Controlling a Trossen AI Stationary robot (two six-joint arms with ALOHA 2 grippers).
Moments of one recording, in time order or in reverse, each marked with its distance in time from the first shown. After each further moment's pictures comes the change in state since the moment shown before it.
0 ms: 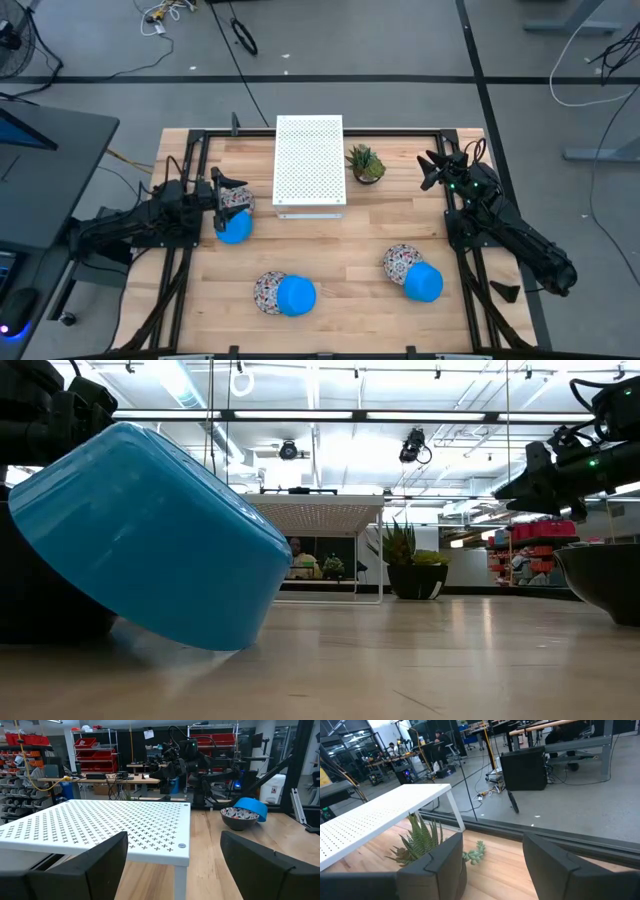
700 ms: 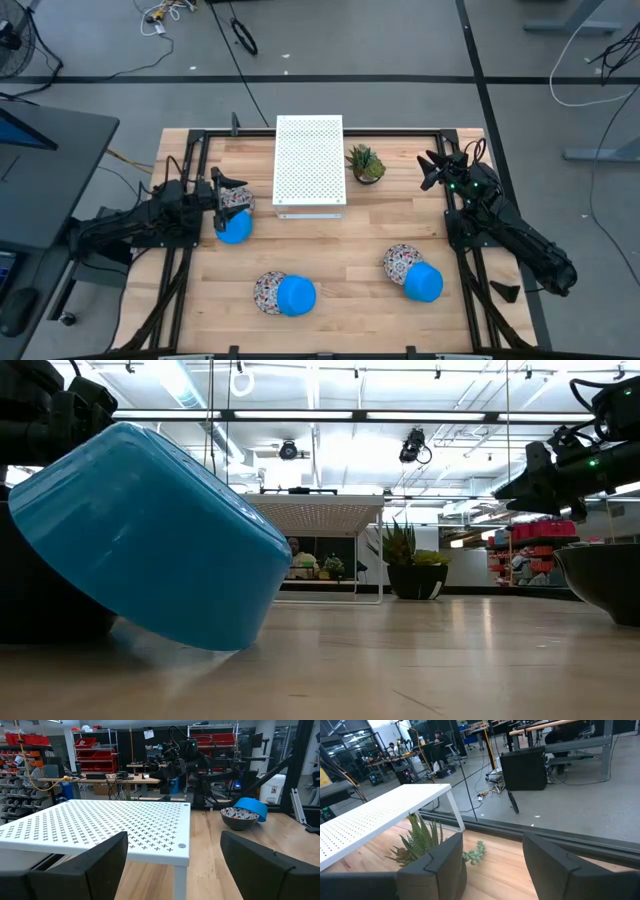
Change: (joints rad) left arm 0.000 0.000 0.000 0.000 0.000 0.000; right arm 0.000 0.000 0.000 0.000 0.000 0.000
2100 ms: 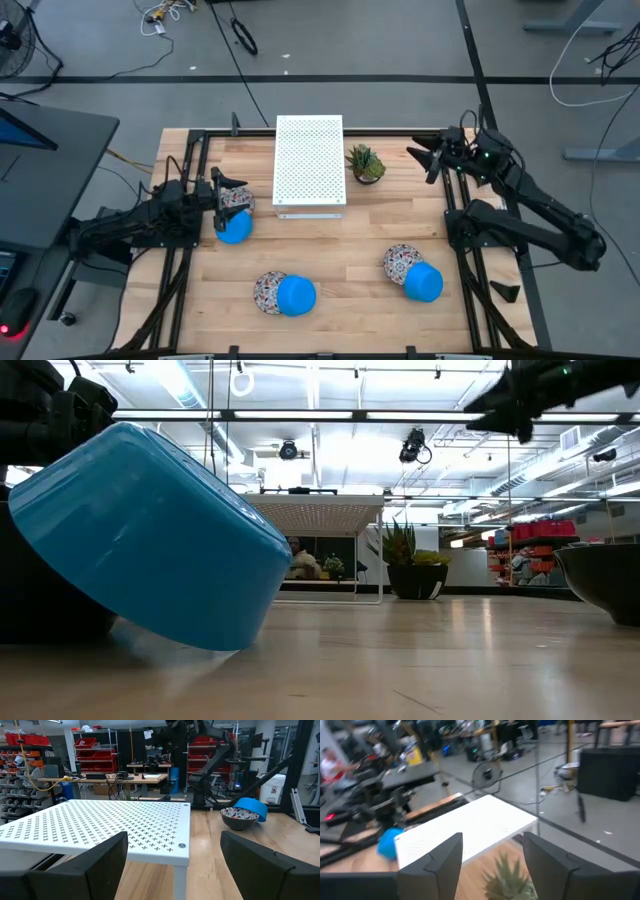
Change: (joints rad) left arm 0.000 0.000 0.000 0.000 0.000 0.000; right arm 0.126 0.503 0.554 -0.082 -0.298 -0.116
